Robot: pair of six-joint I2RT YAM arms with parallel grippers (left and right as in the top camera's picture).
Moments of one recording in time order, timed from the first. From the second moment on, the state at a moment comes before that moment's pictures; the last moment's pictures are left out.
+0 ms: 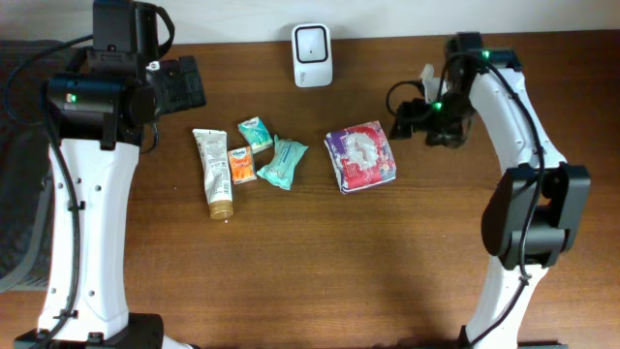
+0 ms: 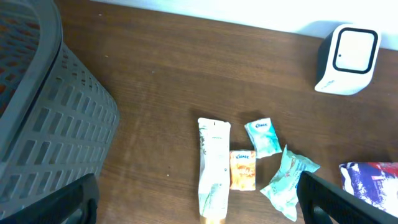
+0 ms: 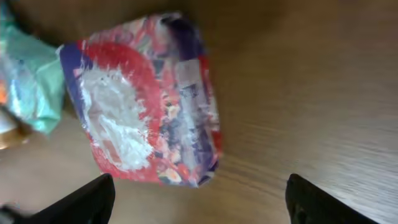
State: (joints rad) left arm -0.12 1.68 2.06 -1.28 -0.24 -0.25; right arm 0.00 2.15 1.86 -1.22 -0.44 -0.02
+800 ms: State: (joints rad) left arm -0.12 1.68 2.06 -1.28 -0.24 -0.25; right arm 0.09 2.17 1.81 -0.32 -0.77 0.51
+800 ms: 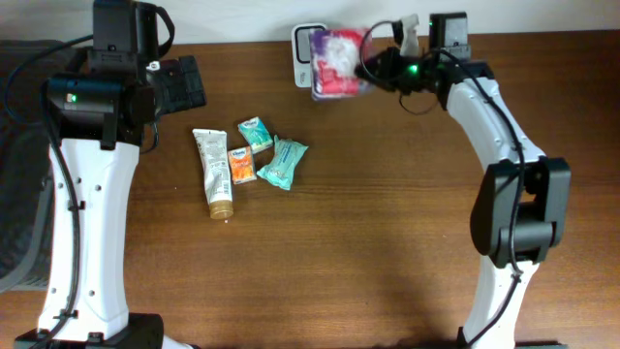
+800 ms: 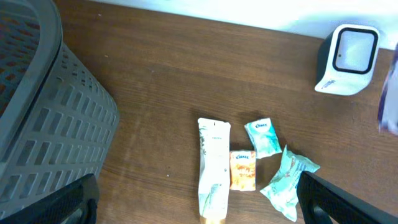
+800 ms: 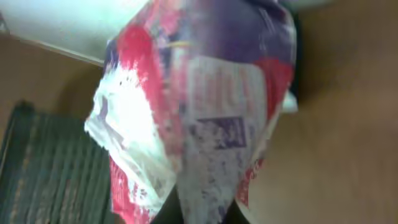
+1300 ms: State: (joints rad) left arm -0.12 1.68 2.06 -1.28 -0.24 -0.25; right arm 0.10 2.28 1.82 0.06 -0.58 0.81
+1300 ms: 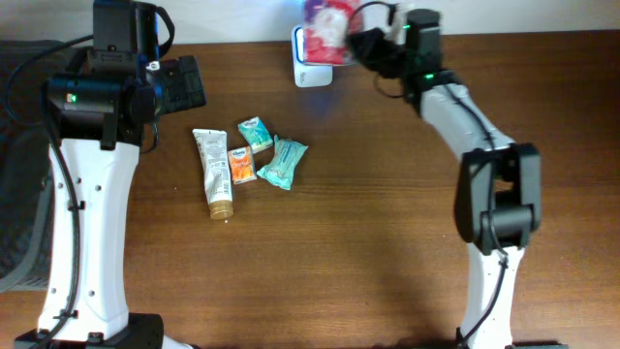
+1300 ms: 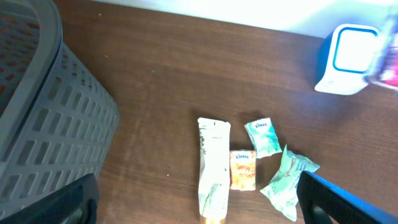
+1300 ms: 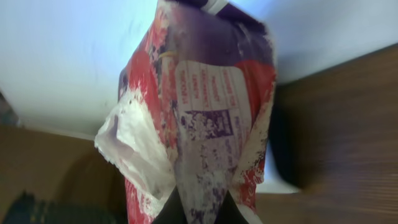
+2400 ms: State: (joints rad) left arm -0.12 1.68 2.06 -1.28 -0.24 -0.25; right arm 0.48 2.21 1.82 -0.73 -0.38 0.50
